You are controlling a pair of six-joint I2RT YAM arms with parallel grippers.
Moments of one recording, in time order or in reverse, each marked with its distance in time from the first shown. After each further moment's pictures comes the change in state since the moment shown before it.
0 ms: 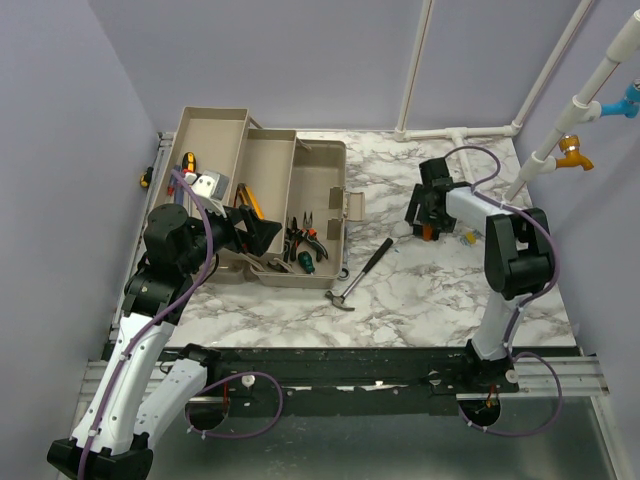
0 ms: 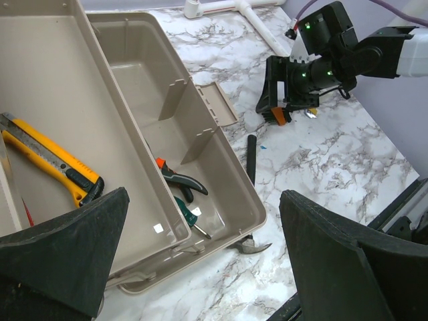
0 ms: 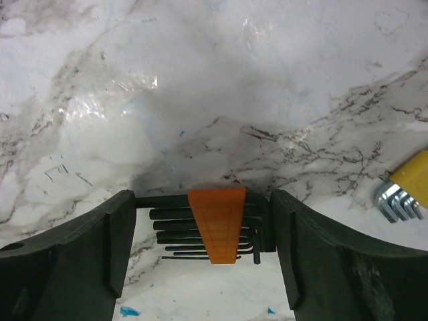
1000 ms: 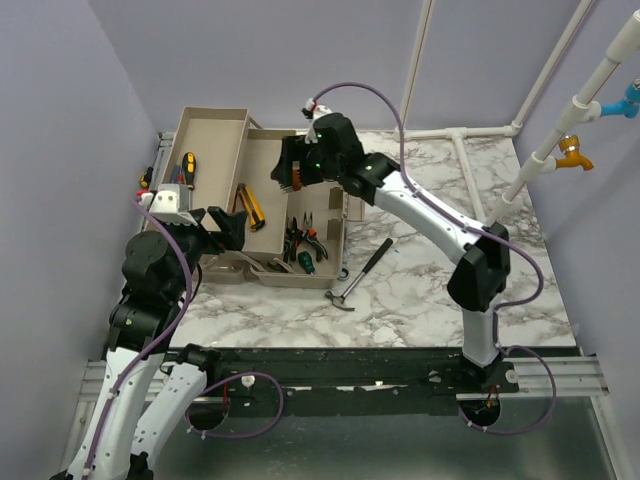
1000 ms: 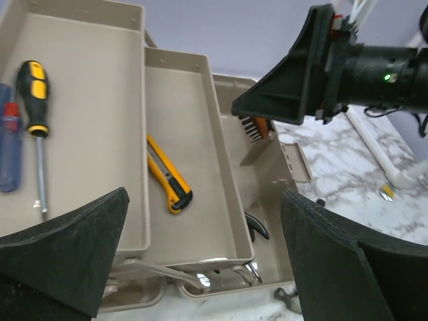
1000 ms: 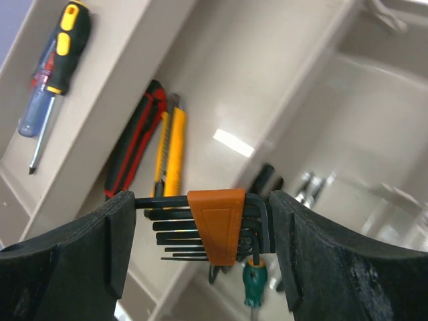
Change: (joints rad) left arm 0.000 -0.134 -0.016 -0.022 -0.348 -0.010; right arm 0.548 0.004 0.630 0.004 -0.282 -0.021
